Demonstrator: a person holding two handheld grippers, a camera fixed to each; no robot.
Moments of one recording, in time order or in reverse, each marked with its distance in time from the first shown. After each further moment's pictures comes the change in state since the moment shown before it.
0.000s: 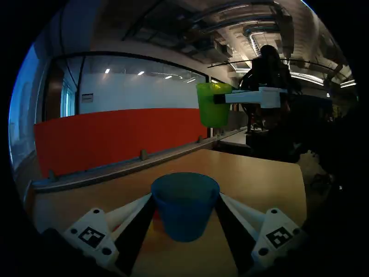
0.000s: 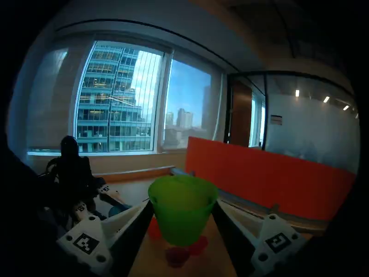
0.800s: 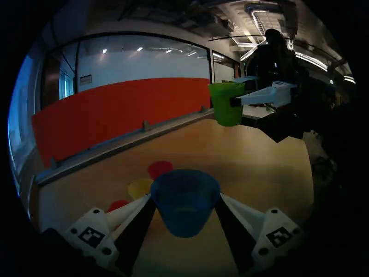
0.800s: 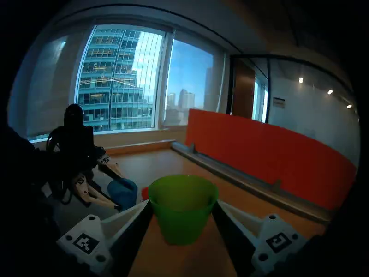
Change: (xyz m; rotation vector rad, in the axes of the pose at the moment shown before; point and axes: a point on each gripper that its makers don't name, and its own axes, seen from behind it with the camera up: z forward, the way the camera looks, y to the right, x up) left arm -0.062 -0.012 0.008 0.015 -0.221 0.031; right arm -0.093 0.008 -0.009 0.023 -0.158 -0.005
